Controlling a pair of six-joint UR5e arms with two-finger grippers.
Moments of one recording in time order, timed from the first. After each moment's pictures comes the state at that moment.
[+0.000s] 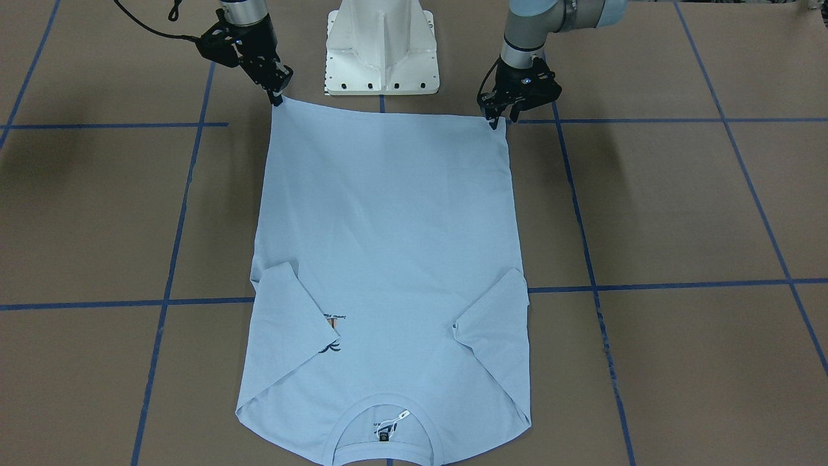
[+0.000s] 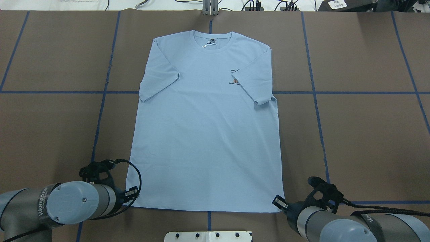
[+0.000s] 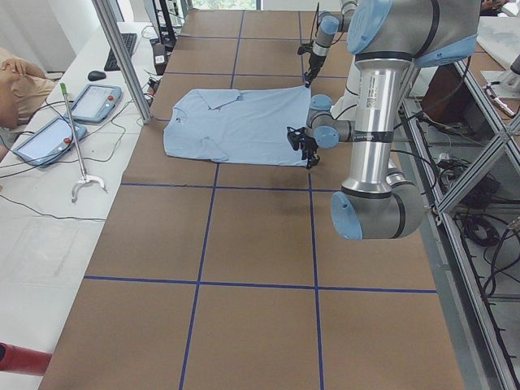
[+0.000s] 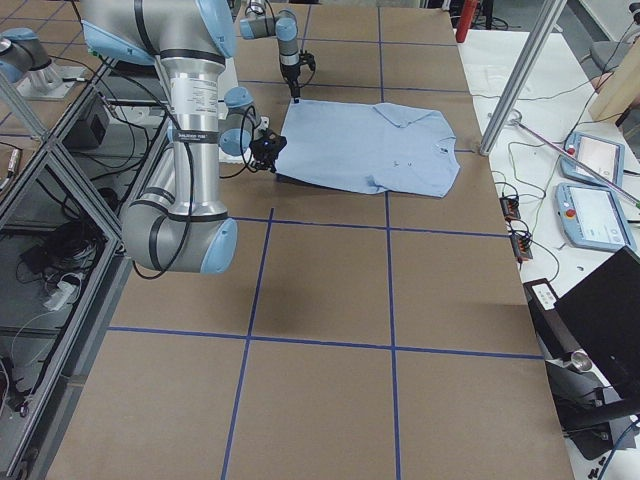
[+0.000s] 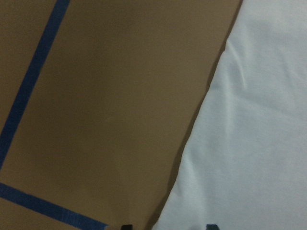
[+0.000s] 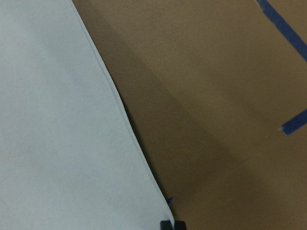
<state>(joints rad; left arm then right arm) -0.18 -1.68 -2.06 -1.74 -1.63 -1.80 0.02 -1.53 2.22 -1.41 1.36 2.17</state>
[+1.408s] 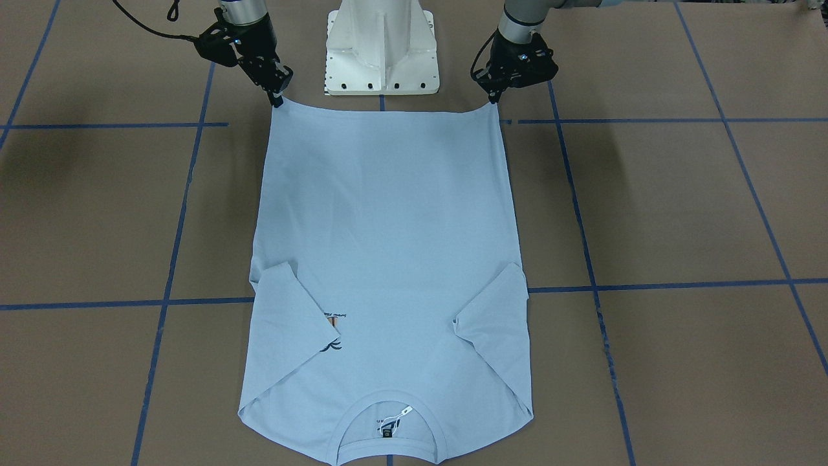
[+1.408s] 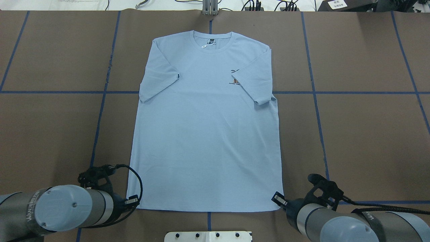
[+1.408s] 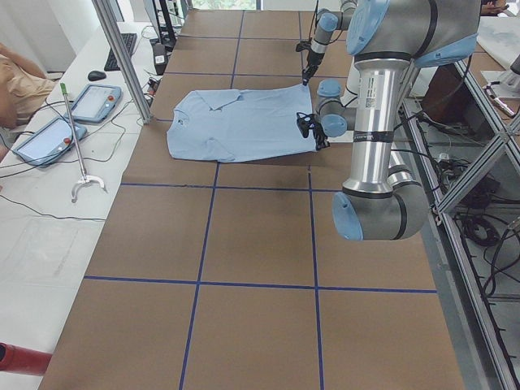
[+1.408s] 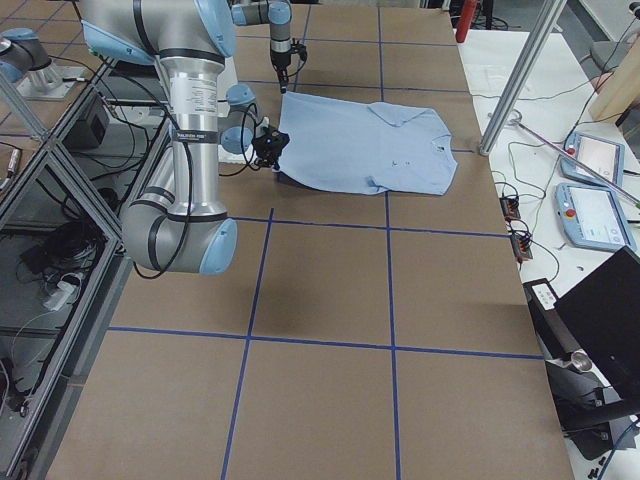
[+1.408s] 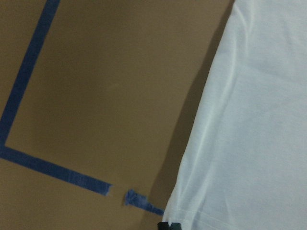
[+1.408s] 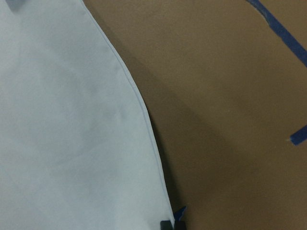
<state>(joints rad) -0.13 -1.66 -2.23 -1.71 -1.69 -1.82 0.04 -1.55 2.25 -1.41 1.36 2.17</state>
